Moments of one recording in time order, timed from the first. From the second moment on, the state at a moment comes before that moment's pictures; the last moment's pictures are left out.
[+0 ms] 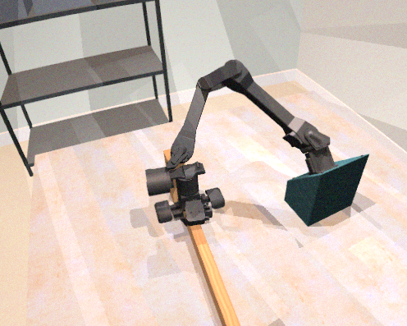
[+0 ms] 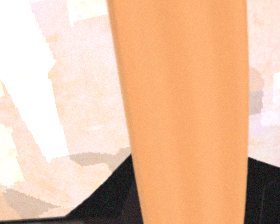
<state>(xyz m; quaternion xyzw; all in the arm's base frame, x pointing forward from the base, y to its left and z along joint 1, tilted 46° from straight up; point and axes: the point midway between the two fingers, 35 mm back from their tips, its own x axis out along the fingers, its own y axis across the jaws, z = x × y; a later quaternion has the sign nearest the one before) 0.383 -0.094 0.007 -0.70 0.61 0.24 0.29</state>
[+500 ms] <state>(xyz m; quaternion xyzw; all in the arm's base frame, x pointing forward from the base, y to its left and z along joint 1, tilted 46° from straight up) 0.381 -0.094 0.008 -0.69 0.61 0.24 0.30</state>
